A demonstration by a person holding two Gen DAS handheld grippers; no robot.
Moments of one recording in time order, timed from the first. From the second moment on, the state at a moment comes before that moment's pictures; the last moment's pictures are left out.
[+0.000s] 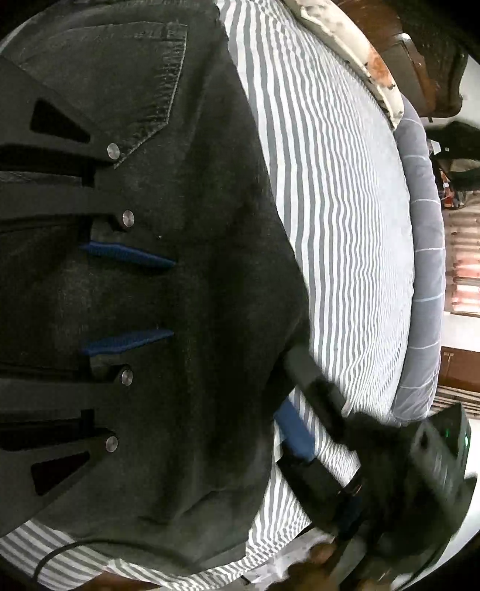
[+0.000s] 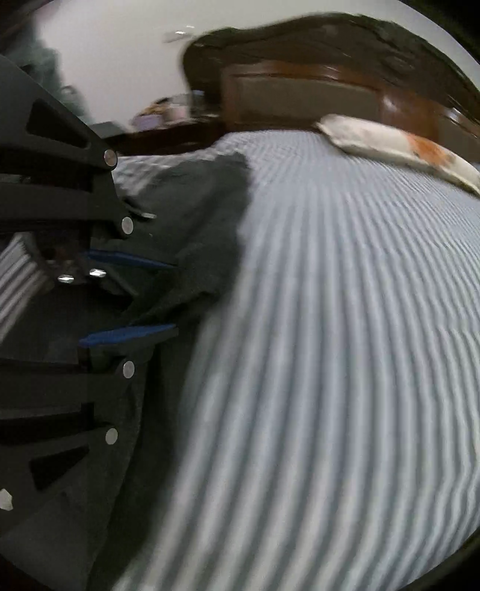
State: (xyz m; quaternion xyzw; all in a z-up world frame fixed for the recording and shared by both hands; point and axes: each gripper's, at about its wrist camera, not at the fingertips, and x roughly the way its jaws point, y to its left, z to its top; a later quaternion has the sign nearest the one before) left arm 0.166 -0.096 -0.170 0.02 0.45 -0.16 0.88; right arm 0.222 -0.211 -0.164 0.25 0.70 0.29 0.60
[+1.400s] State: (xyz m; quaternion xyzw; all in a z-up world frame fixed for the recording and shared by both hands) left arm 0.165 -0.089 -0.165 -0.02 0.47 -0.16 0.87; right arm 0.260 -0.164 -0.161 0.18 0.63 0.28 0.70
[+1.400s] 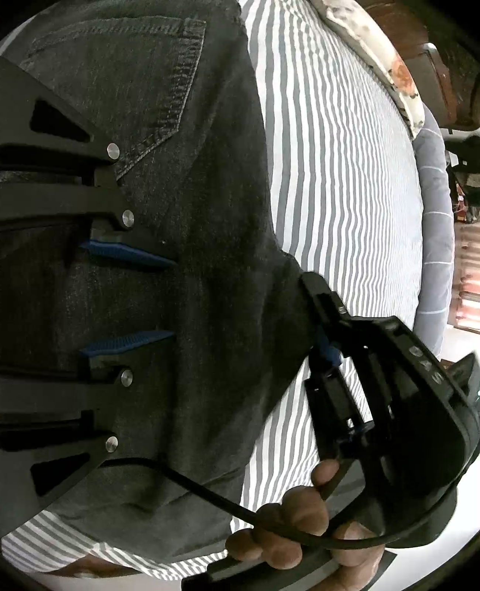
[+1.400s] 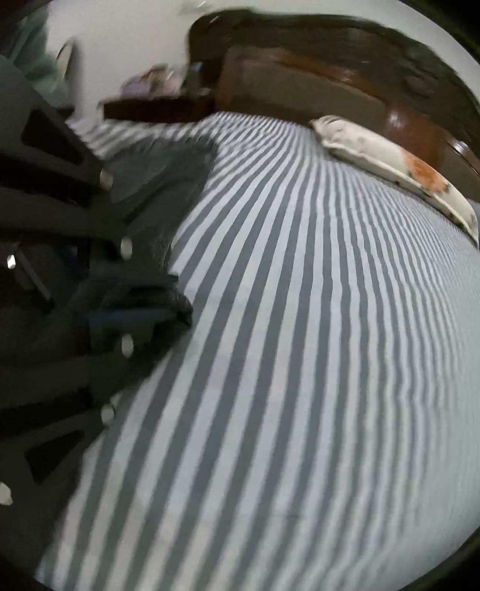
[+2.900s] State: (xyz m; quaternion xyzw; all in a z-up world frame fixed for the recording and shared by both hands) left arm 0.166 -0.087 -0.167 0.11 0.43 -0.07 0.89; right arm 0.087 -0.306 -0.137 0.31 0.51 0.04 0.80
